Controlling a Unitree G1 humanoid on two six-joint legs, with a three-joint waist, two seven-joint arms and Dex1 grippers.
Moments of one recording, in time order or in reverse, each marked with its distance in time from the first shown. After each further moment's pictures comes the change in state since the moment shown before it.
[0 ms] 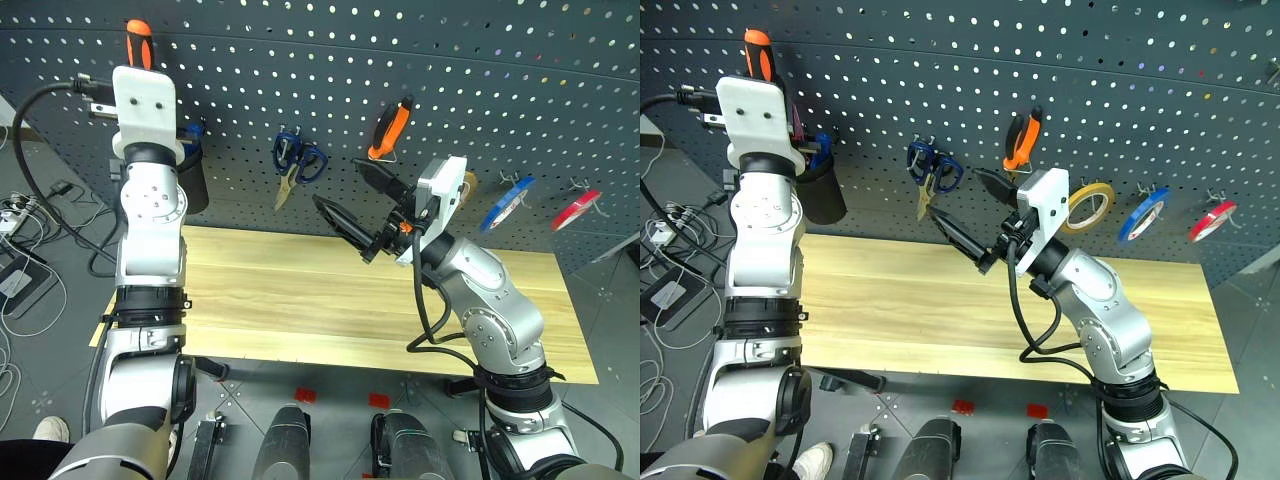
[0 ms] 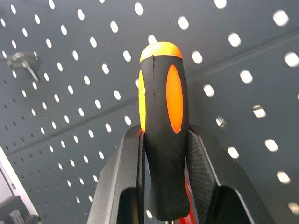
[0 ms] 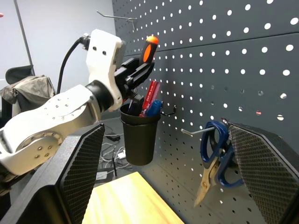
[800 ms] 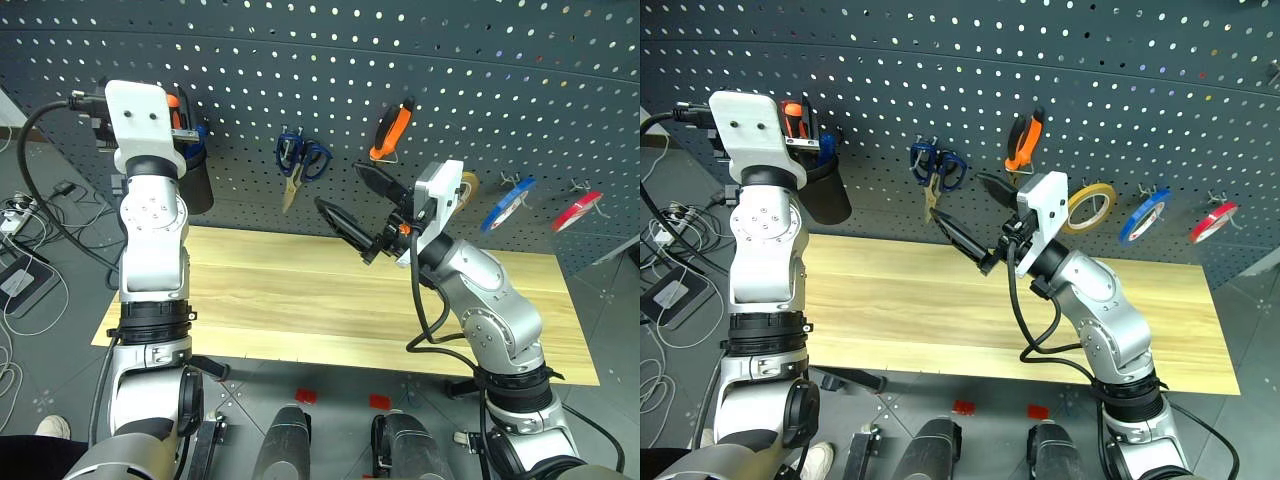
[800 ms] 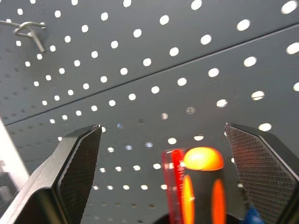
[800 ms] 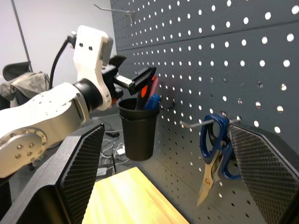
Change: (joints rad) left arm 0.027 -0.044 0.037 -0.130 -0.063 0.112 -0.036; right arm 0.019 -0.012 0.001 0.015 -0.014 0.000 -0.001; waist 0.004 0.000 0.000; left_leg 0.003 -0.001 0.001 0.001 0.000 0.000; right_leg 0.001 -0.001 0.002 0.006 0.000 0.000
